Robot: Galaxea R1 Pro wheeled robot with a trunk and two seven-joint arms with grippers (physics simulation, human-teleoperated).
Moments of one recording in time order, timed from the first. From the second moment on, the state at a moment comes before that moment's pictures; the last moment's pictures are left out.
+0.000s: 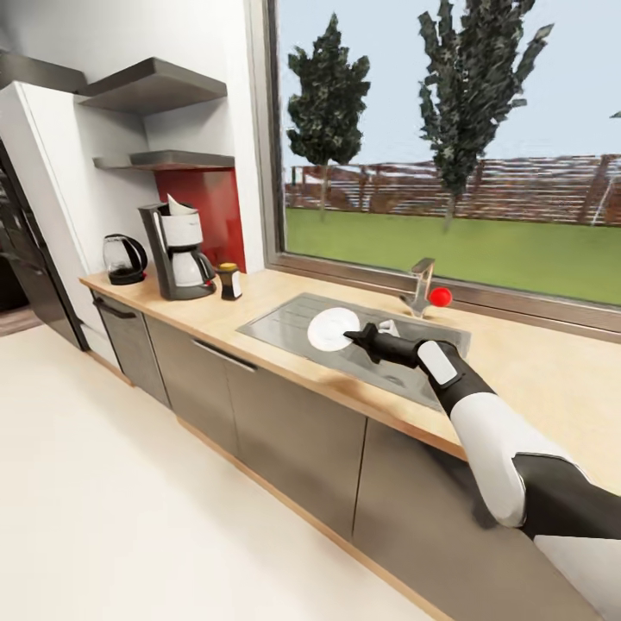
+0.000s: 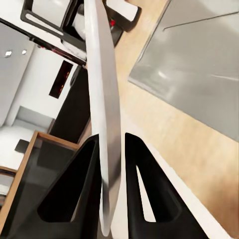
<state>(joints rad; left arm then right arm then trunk) -0.21 0.41 0.05 -0.03 0.57 0.25 -1.45 -1.17 0.00 -0.10 -0.44 -0.69 0.74 0.45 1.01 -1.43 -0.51</state>
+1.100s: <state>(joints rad) -0.21 0.41 0.05 -0.03 0.57 0.25 -1.45 -1.17 0.00 -0.10 -0.44 -0.69 0.73 0.45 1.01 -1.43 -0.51</state>
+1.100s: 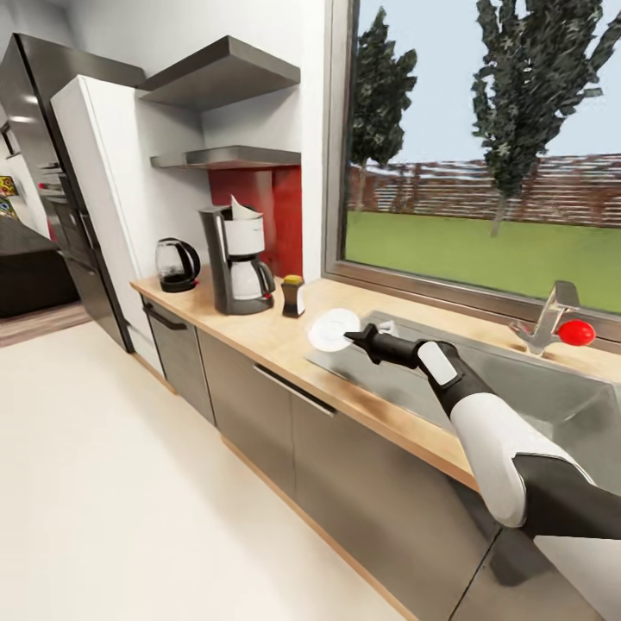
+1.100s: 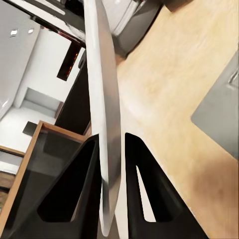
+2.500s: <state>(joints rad) -0.21 0.41 0.05 -0.03 0.57 0.25 -1.45 -1.17 0.08 -0.10 -0.43 -0.73 0.68 0.31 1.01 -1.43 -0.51</state>
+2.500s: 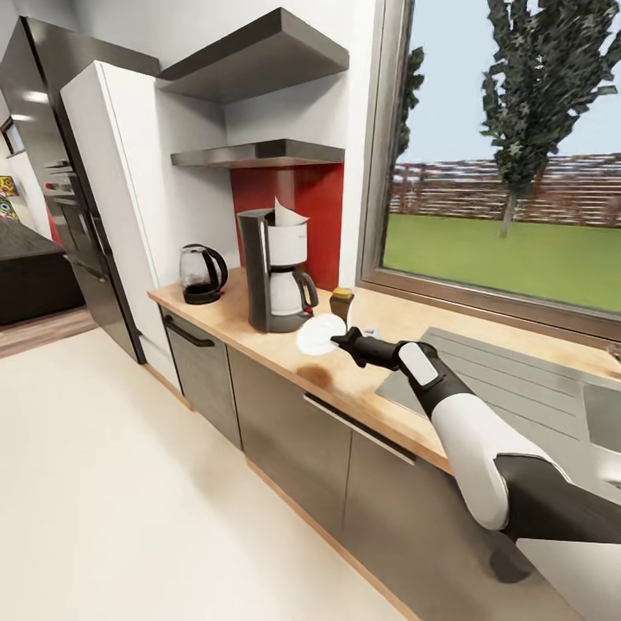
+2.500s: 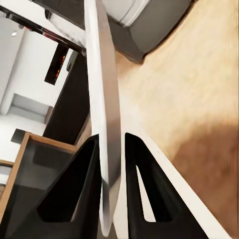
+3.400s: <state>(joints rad) -0.21 0.41 0.05 -0.03 0.57 0.25 -1.45 -1.17 0.08 -0.10 -0.34 -0.94 0.67 0.14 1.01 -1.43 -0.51</state>
